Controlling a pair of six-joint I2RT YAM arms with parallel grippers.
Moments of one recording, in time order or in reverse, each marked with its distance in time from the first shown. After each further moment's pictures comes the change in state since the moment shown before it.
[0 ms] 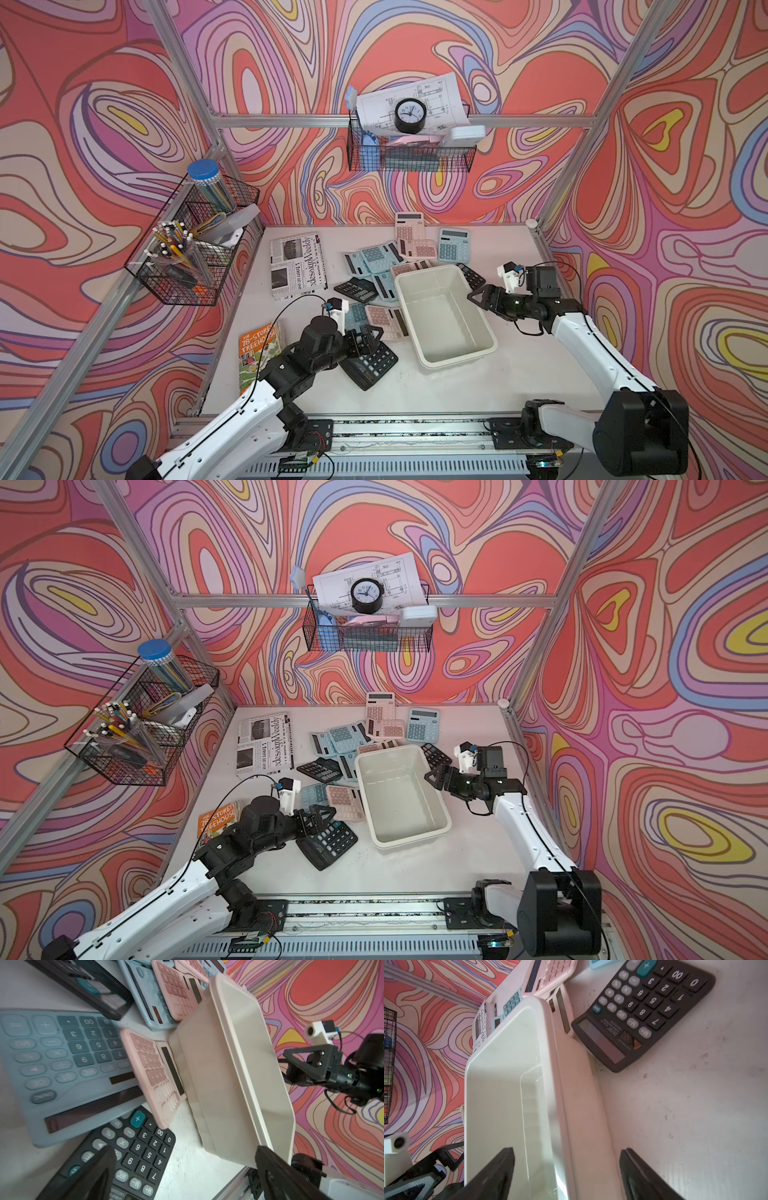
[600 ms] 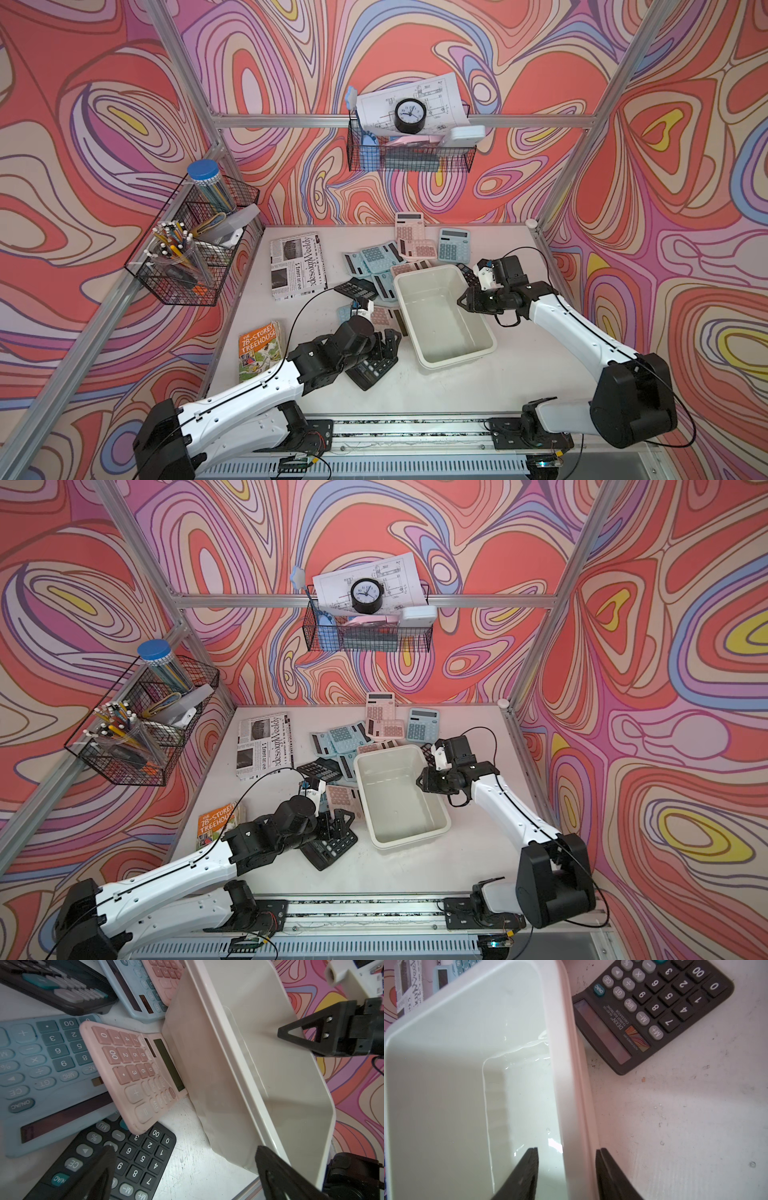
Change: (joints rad) left arm -0.175 0.229 0.131 -0.044 -0.224 0.016; right arm 0.223 0.159 0.148 -0.103 0.318 -0.062
